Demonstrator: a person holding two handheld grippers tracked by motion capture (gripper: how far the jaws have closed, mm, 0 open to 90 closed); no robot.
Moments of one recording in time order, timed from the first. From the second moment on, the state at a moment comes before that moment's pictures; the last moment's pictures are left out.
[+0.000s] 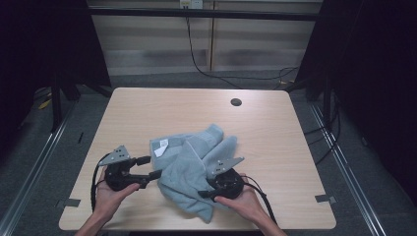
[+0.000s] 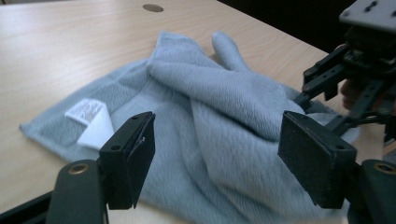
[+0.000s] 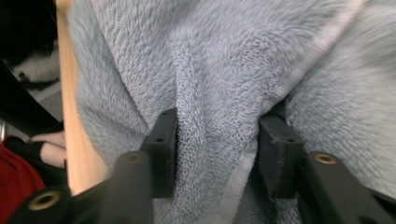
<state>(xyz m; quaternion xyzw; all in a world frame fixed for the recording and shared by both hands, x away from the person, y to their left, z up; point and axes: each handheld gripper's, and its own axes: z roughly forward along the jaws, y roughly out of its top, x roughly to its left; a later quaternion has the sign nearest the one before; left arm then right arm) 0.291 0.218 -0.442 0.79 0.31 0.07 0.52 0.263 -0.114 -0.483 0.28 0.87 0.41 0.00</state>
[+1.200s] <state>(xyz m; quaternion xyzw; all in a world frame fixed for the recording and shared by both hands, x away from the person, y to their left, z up) 0.342 0.148 -0.487 0.81 0.28 -0.03 0.51 0.338 -0.136 -0.497 0.35 0.84 0.41 0.07</state>
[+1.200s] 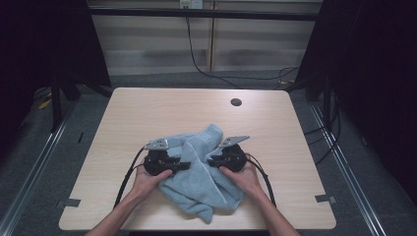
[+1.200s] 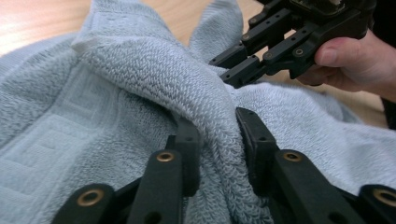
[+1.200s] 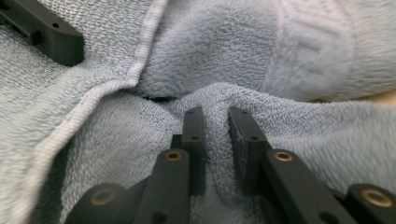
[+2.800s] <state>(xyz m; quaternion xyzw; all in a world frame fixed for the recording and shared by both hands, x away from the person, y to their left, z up) 0.371 0.275 -0.356 0.66 0.37 0.14 0.64 0.362 -0.267 -0.341 0.46 0.68 0.52 0.22</state>
